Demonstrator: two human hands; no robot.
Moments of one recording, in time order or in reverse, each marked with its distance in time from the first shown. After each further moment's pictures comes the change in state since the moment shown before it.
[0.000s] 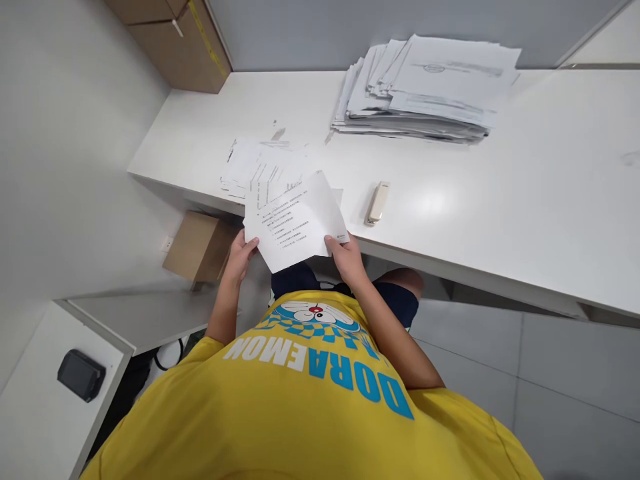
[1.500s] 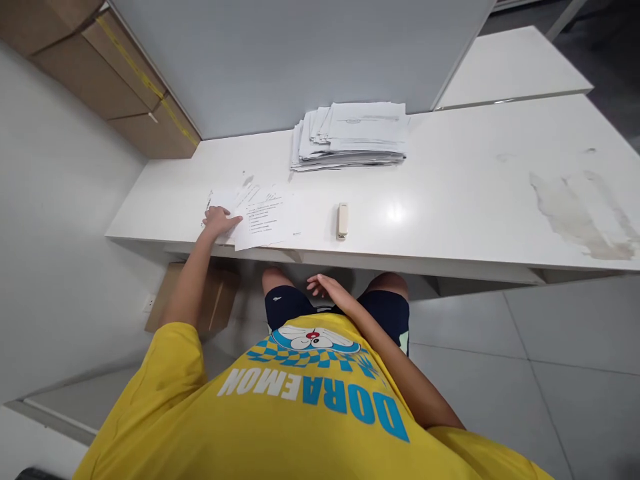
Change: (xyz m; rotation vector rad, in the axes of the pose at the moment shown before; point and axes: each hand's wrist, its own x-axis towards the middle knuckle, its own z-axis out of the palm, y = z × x) left_hand 0.210 0.085 0.001 1.361 0.001 0.085; right_hand -0.004 0.085 -0.026 0.021 -0.379 0.155
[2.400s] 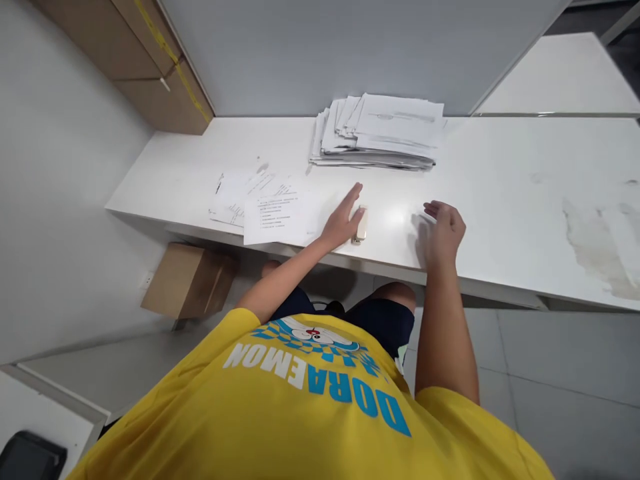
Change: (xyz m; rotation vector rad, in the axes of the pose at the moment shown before) left_hand -0.112 0.241 0.106 -0.744 -0.062 0.755; right_hand 0.016 -0.138 -0.170 -0.312 0.990 -0.458
